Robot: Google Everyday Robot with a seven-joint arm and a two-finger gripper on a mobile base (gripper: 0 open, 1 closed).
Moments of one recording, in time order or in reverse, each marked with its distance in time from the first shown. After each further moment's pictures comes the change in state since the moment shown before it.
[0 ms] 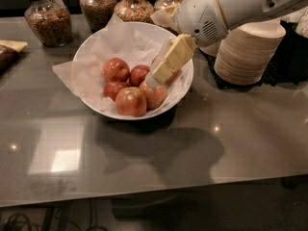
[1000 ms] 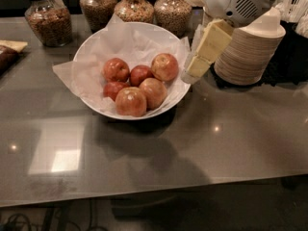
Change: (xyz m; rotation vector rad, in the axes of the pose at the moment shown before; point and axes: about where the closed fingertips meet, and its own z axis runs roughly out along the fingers) arm 0.019 0.000 -0.071 0.162 0.368 -0.072
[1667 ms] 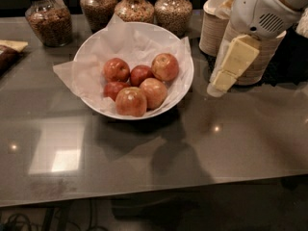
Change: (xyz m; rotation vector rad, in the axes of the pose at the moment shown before) arm 0.059 0.010 -0.016 0.036 0.193 0.074
